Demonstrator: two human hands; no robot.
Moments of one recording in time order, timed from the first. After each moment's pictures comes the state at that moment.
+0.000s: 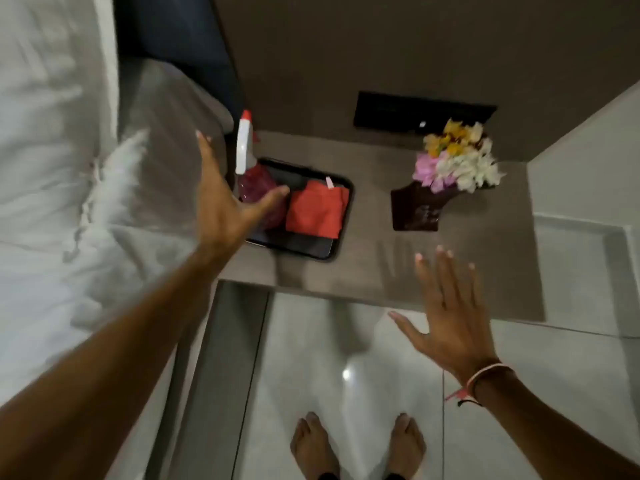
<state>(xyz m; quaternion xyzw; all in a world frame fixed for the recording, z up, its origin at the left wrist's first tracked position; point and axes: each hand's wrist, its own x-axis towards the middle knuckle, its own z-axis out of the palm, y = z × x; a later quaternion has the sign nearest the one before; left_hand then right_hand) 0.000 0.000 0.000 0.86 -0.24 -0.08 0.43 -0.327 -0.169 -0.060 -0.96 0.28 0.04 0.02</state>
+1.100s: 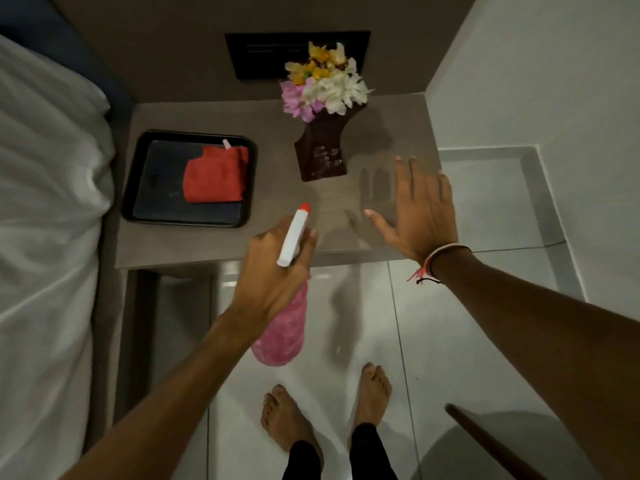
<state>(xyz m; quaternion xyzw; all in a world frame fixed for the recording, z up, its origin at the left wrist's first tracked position) -0.237 -0.058 -0.014 0.80 -0.35 -0.28 0.40 -0.380 -0.259 -0.062 -0.92 0.38 0.02 -0.04</state>
